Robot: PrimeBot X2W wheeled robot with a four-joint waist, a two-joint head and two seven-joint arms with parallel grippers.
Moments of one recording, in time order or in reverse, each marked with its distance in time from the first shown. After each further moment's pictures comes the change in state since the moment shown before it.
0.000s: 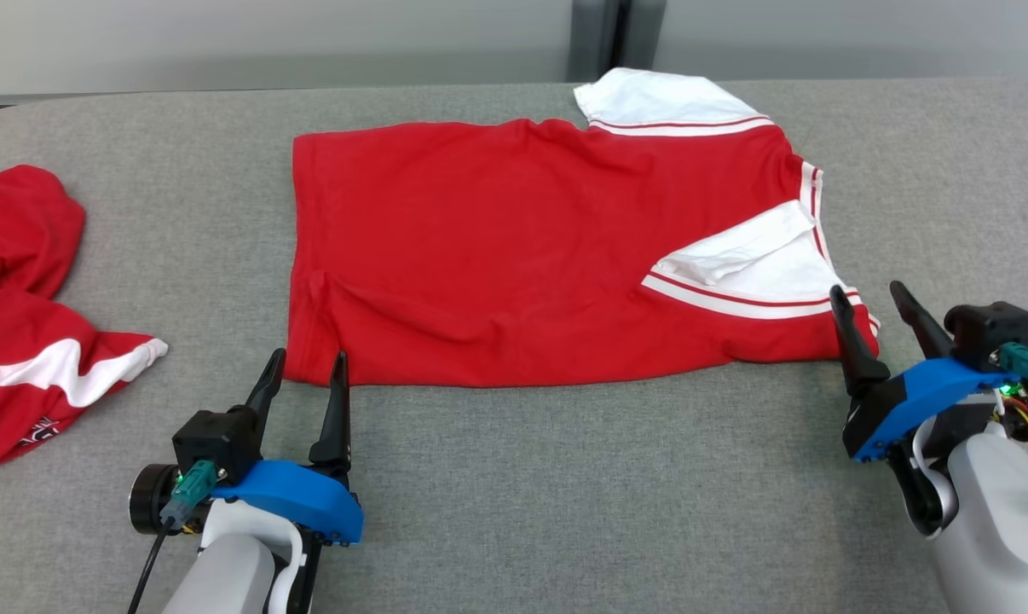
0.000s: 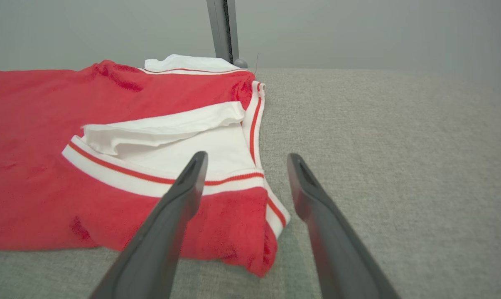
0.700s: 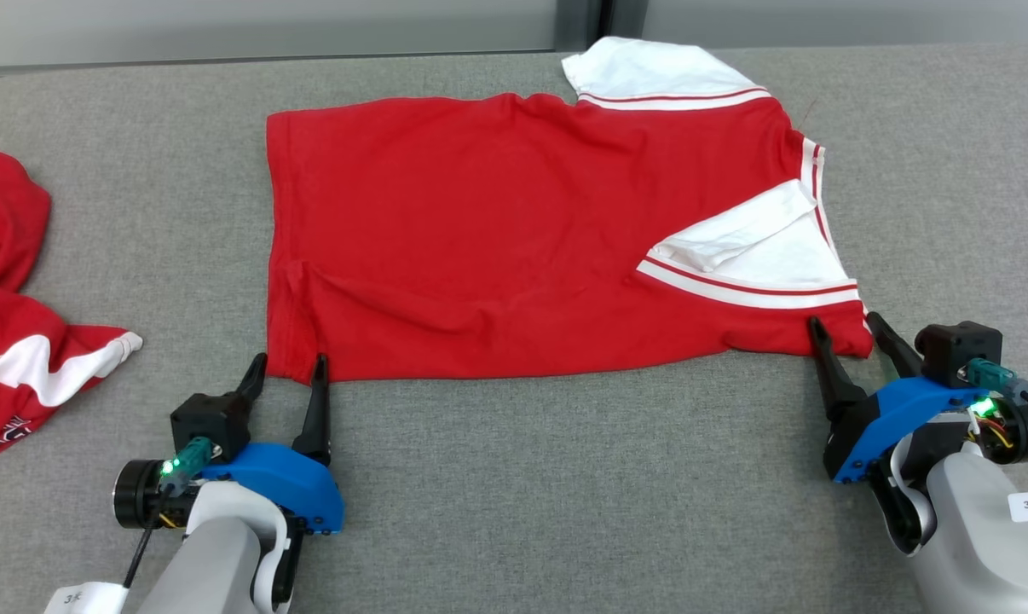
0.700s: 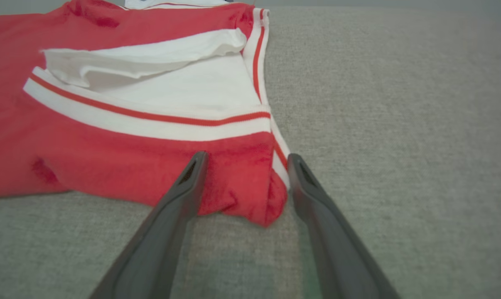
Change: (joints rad) left arm -0.092 0.007 -0.016 0.195 0.022 0.012 0.015; right arm 0.037 0.044 -0.025 0.002 -0.055 0.000 0.055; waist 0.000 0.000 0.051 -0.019
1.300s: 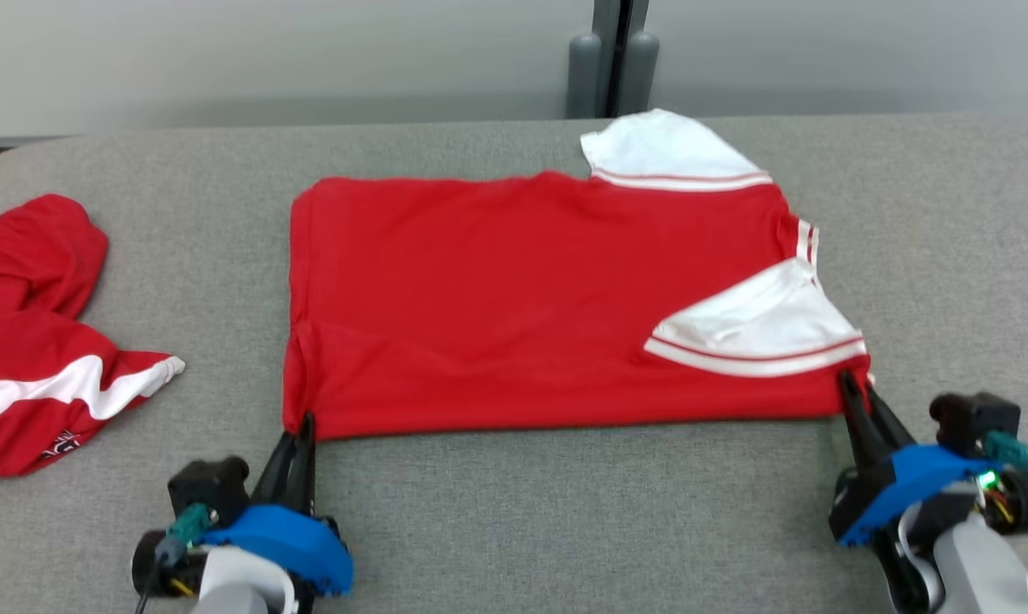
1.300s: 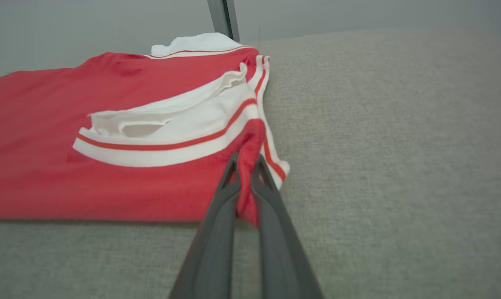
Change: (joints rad) left arm 0.118 -0.024 0.042 -0.054 -0.075 -0.041 -0.015; right arm 0.129 0.021 -0.032 -0.076 0.067 0.000 -0.037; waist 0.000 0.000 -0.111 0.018
